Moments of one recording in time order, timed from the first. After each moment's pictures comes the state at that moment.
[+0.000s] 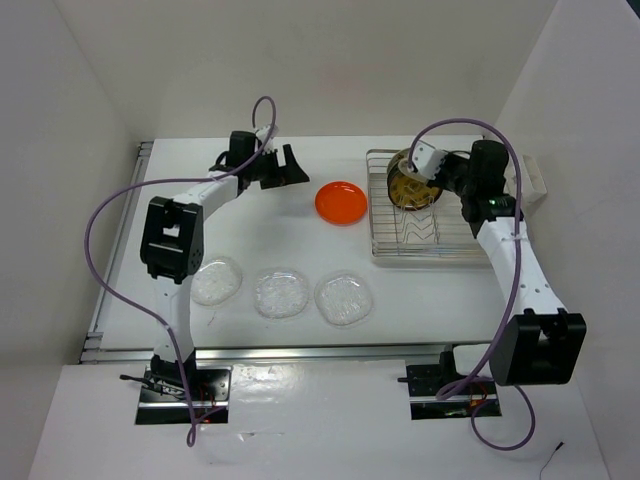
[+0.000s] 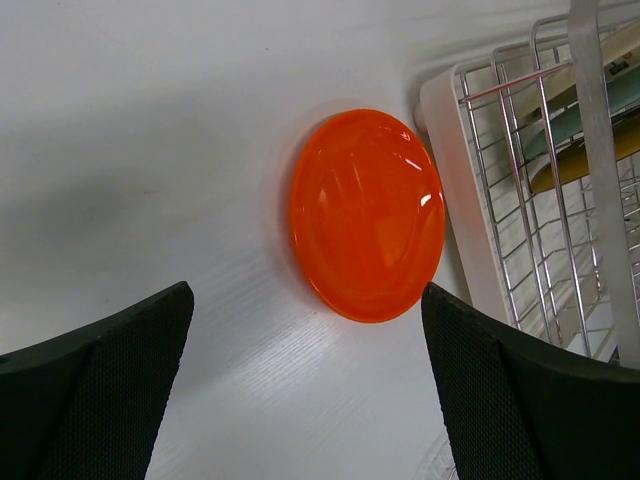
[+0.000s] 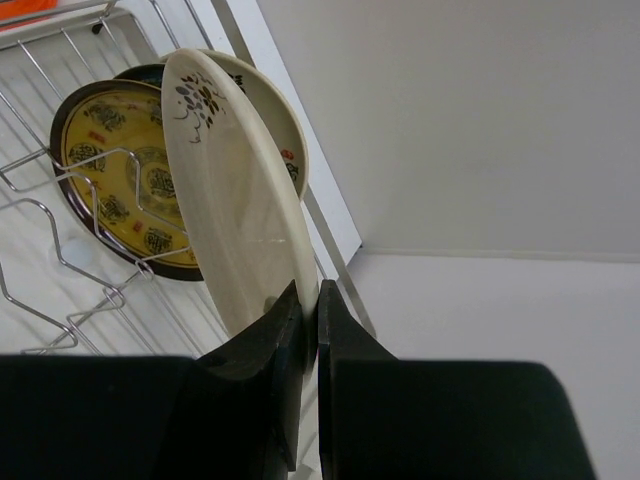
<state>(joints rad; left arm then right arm) -0.20 2.16 1.66 -0.07 0.55 -0.43 -0.01 1.29 1.16 -0.23 -0.28 -1.14</state>
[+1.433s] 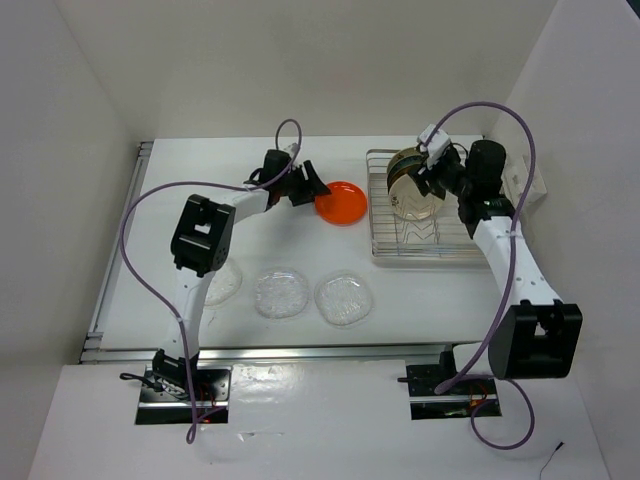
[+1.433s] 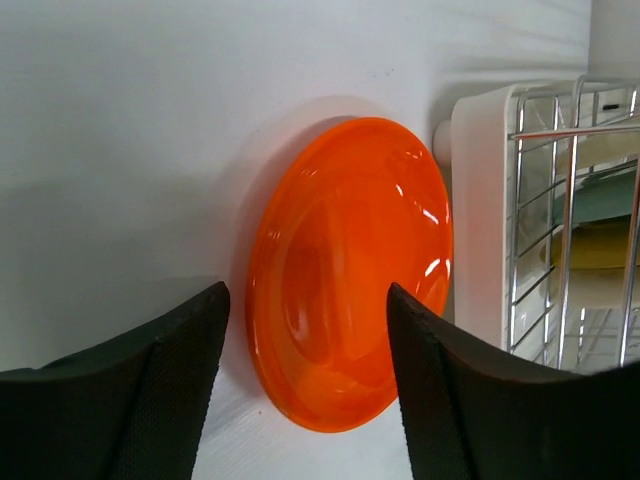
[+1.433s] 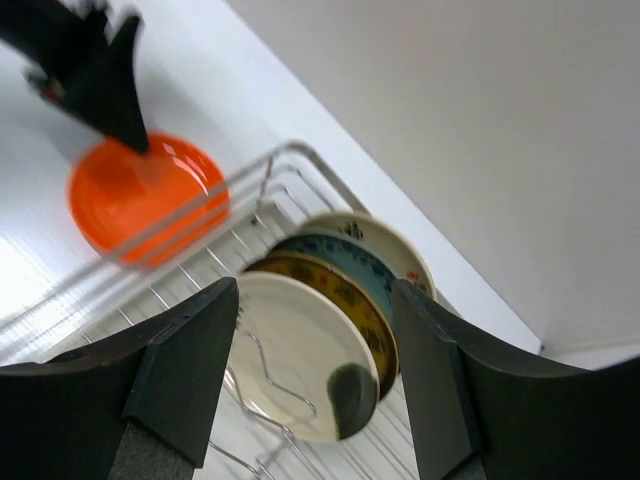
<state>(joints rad) -0.34 2.37 1.72 0.07 0.42 -0.72 -0.01 1.34 1.11 -0.05 -0.55 -0.65</state>
